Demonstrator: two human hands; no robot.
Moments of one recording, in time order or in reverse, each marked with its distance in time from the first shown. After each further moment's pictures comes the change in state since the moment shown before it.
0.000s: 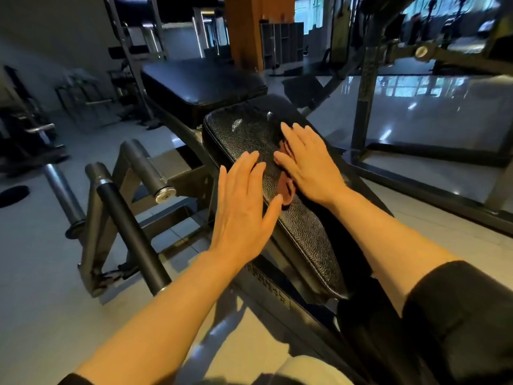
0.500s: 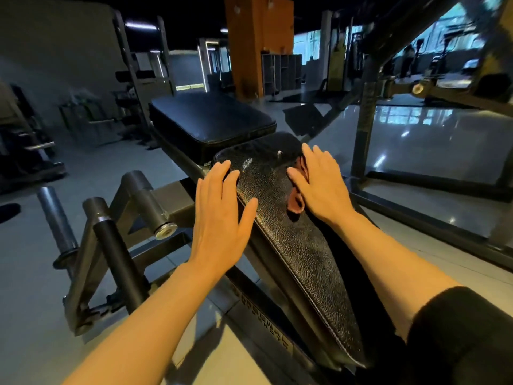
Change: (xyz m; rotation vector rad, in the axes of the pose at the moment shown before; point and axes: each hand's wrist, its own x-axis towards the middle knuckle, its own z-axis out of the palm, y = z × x) left_hand 0.046 -0.059 -0.009 0.003 0.099 -0.085; right_hand 0.049 0.007 -0.001 -0.025 0.014 0.154
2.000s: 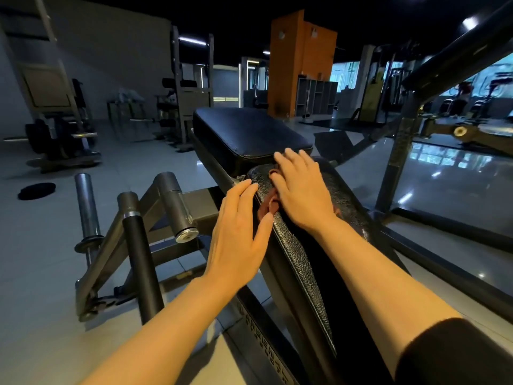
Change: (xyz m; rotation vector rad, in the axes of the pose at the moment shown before) left_hand -0.001 0.001 -0.011 -0.213 0.103 -0.136; right_hand 0.035 -0.076 0.023 -0.041 -0.007 -0.322
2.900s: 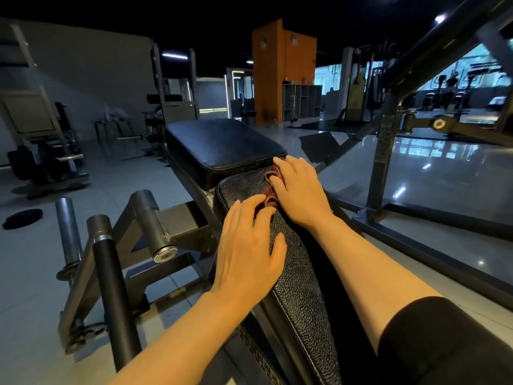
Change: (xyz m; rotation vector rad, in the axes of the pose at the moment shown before) left_hand 0.006 0.034 0.037 0.228 -0.066 0.145; right_hand 0.010 0.052 -0.005 0.069 0.068 0.078
